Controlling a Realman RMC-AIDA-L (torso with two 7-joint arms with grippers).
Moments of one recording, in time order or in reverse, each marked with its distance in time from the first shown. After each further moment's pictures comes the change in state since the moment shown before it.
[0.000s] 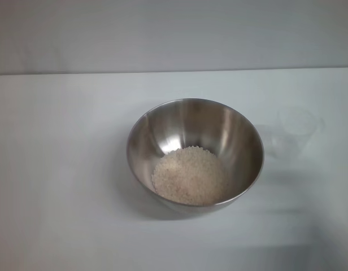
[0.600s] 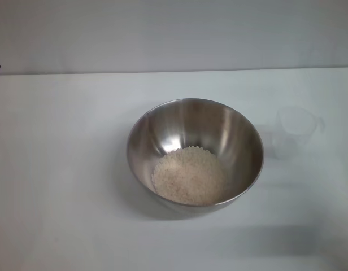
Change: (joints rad) left arm -0.003 -0.006 0.019 0.003 -0.006 -0.116 0.170; right arm 0.166 -0.003 0.087 -0.186 0.006 -0.158 0.193
